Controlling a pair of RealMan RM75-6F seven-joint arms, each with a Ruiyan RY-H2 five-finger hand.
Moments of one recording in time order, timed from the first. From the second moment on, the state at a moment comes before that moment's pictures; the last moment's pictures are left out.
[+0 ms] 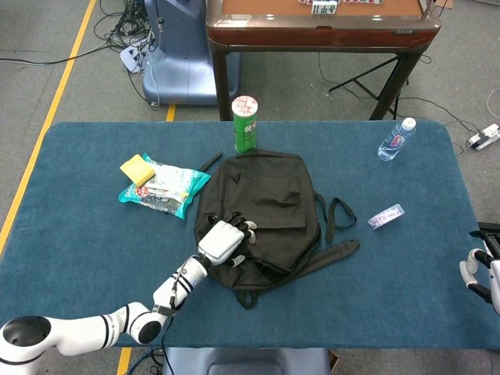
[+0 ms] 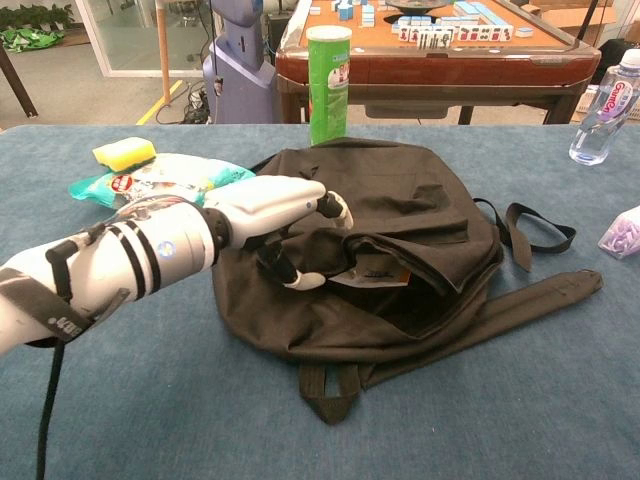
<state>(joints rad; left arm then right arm) -0.86 -1.81 -0.25 -1.32 1.26 0.83 0.30 0.00 -1.11 0.08 -1.43 -1.56 1.66 0.05</state>
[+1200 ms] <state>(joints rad) -1.16 -2.00 -0.59 -1.07 0.60 1.03 0.70 0.43 -1.21 0.04 -1.61 -1.79 1.13 0.02</state>
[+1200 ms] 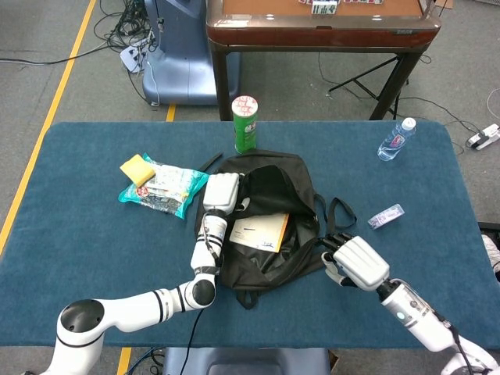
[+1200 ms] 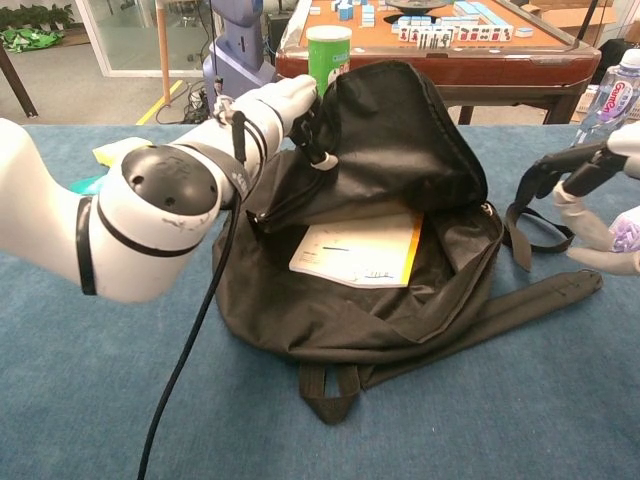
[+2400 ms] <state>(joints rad) -1.15 -1.94 -0.54 -1.23 0.51 1.09 0.70 0.55 -1.63 0.02 -1.21 -1.62 1.07 -0.04</state>
